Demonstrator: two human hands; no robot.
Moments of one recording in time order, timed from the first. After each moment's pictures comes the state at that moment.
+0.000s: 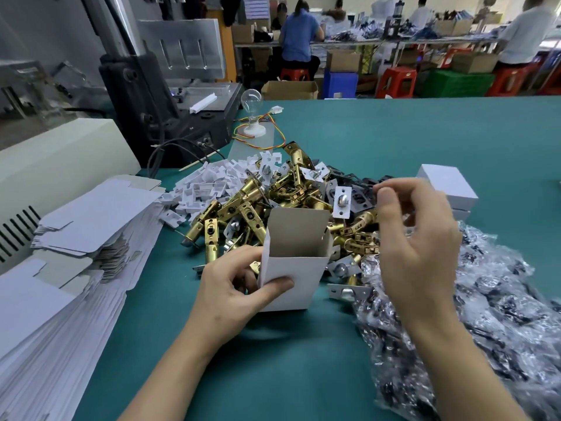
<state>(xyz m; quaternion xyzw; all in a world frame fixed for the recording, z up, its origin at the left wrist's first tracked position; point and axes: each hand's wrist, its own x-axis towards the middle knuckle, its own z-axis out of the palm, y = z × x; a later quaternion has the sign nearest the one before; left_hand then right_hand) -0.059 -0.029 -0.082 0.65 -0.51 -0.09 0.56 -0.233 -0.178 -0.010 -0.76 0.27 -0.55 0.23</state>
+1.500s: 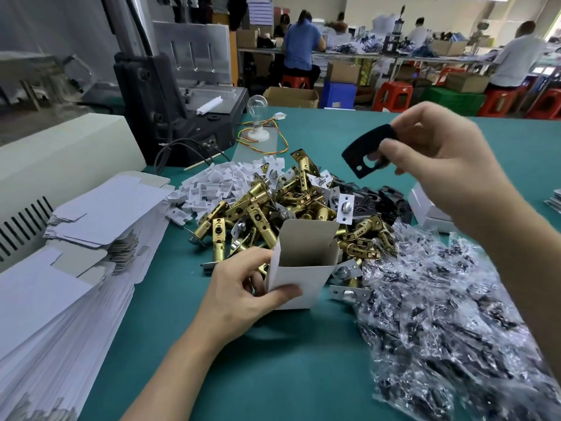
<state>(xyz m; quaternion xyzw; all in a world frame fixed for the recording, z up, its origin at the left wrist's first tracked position) -0.058 -0.024 -0.085 0.64 -0.52 -0.10 0.56 -0.232 -0.233 0.082 -0.83 0.16 -0.38 0.37</state>
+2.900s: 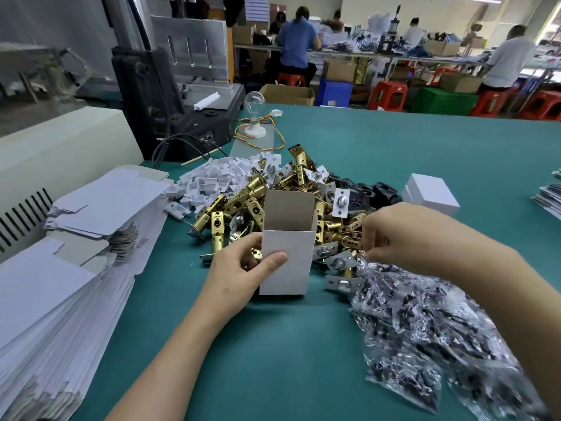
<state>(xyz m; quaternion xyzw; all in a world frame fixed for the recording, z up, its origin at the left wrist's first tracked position) -0.055 -0.029 -0.083 0.67 -0.42 -0.19 0.58 -0.243 -0.201 0.052 -0.96 0.27 0.08 -0.01</state>
